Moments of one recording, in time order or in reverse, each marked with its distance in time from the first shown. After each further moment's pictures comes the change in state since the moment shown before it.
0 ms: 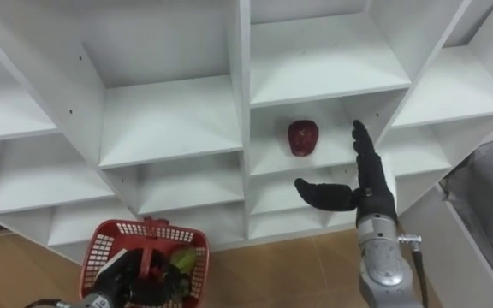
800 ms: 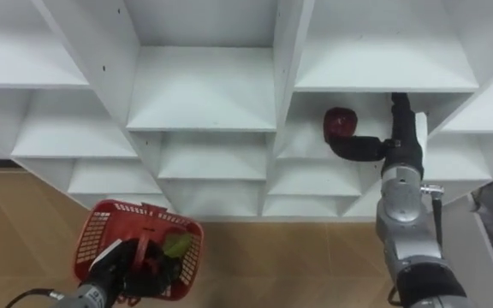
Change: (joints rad) left arm -0.041 0.049 -0.002 -0.026 -0.008 -0.003 -0.020; right arm -0.367 -0.098 0.002 0.404 0.120 -0.006 -0.107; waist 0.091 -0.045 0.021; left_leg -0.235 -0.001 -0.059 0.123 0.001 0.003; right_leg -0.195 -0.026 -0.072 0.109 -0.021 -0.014
